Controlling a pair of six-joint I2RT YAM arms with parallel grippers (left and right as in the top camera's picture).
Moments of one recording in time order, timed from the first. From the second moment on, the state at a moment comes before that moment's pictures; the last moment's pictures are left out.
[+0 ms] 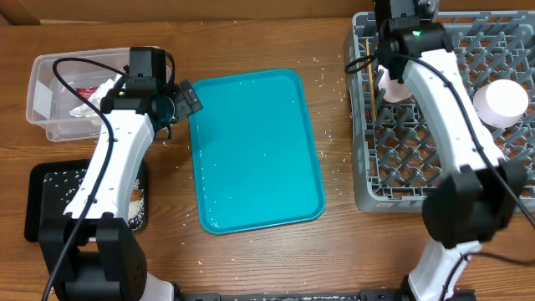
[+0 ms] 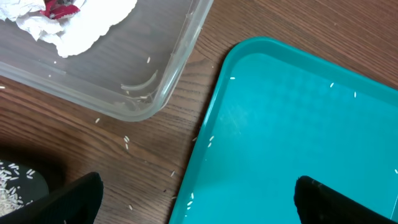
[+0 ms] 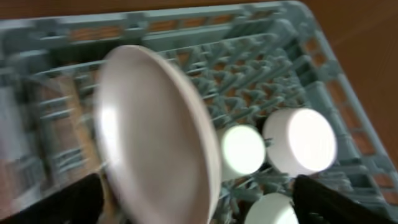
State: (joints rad) left arm -0.03 1.69 1.36 -0.76 -0.07 -0.53; right arm 0.18 1.96 1.94 -1.01 0.63 0.31
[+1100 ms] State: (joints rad) left arm -0.03 1.69 1.36 -0.76 -0.07 -0.53; right arm 0.18 0.94 1.72 -1.64 0.11 0.62
